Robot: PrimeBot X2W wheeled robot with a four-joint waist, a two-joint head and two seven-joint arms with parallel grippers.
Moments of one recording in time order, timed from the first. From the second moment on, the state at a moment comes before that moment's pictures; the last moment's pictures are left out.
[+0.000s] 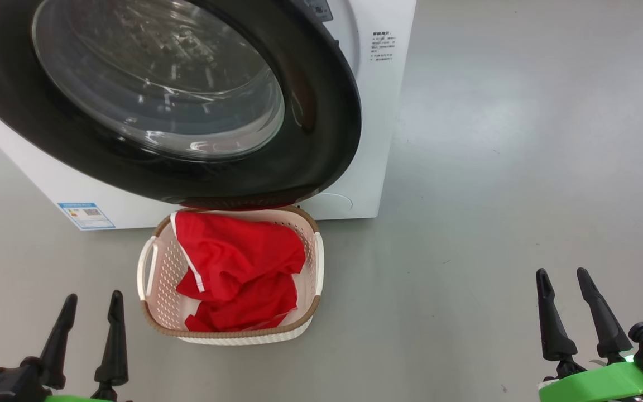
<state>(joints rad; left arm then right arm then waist) -0.04 0.13 0.11 0.19 -0.31 -0.13 -0.26 0.07 -0.04 -0.08 0.12 0.38 0.12 -0.26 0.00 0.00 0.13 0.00</state>
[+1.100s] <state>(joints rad) -0.04 0.05 0.01 0.19 -0.30 -0.13 -0.26 -0.24 -0.05 0.08 0.20 0.37 0.12 -0.26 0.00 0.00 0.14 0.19</state>
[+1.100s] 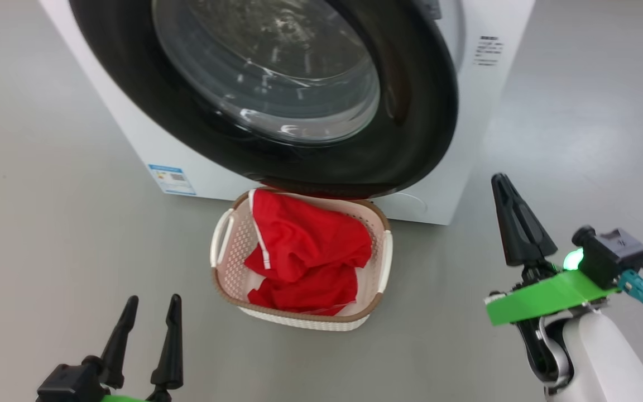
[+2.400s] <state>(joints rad) -0.22 0.04 -0.12 0.19 -0.46 -0.13 -0.26 -0.68 -0.07 -0.08 0.37 0.34 0.13 -0.26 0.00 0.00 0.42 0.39</state>
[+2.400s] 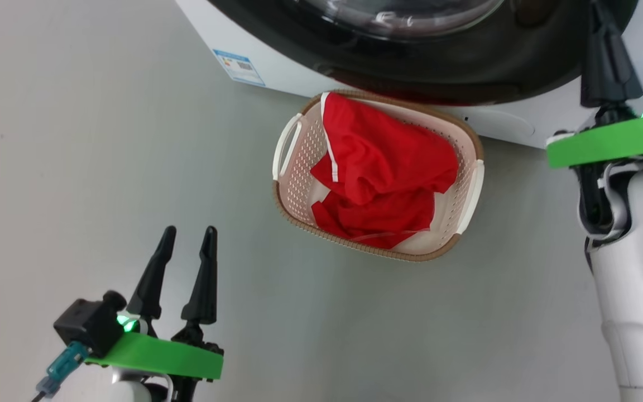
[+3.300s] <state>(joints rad) -0.27 0.03 -0.13 0.20 -0.45 -0.13 -0.26 -0.80 -0.08 -0.13 0.37 0.31 0.13 -0.26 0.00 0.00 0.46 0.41</state>
